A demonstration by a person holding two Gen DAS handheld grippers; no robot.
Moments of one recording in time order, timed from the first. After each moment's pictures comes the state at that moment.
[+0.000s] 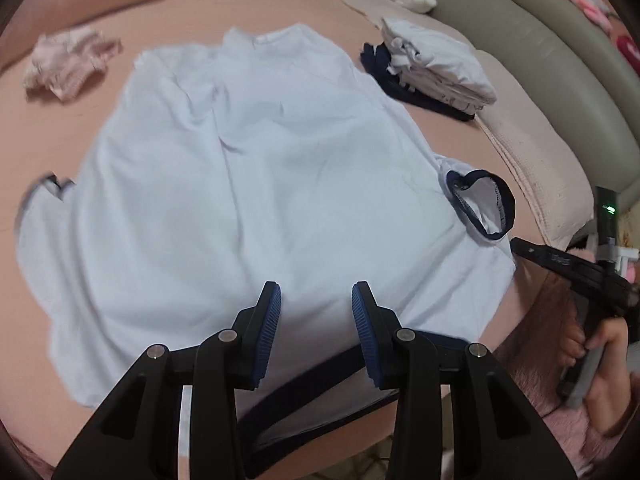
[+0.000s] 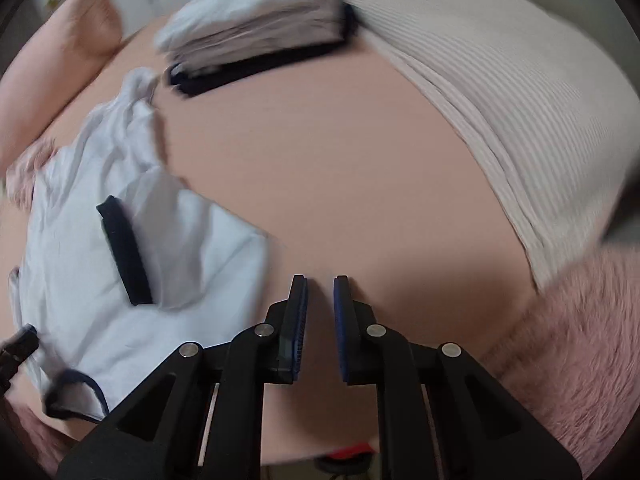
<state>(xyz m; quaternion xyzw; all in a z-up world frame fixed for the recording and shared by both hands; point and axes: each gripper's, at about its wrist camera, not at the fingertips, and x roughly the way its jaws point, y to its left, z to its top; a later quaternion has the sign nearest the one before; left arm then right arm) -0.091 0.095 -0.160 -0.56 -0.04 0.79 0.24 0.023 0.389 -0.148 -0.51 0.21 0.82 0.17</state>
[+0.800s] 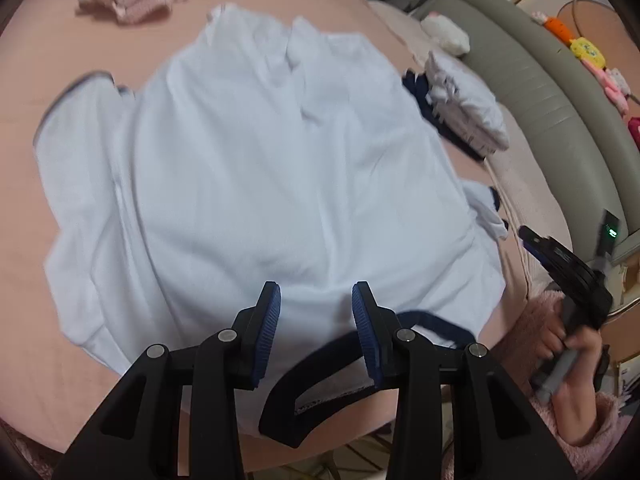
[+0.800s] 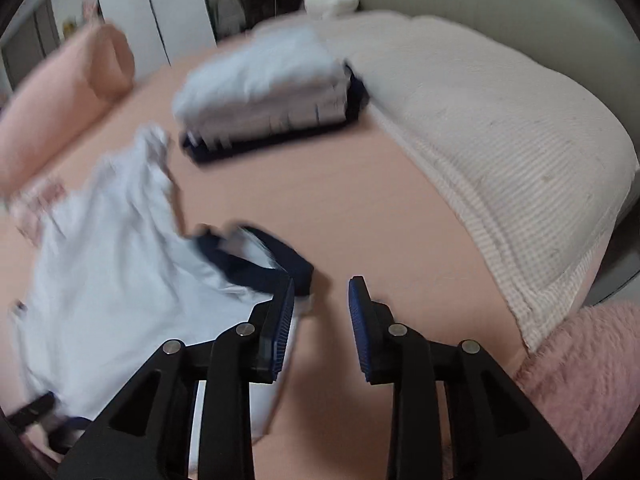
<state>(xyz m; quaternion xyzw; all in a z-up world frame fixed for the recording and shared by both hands) -0.065 0.025 -0.165 -0.54 -0.12 0.80 0.21 -0.002 0.364 -0.112 -0.41 0.15 0.88 0.17</state>
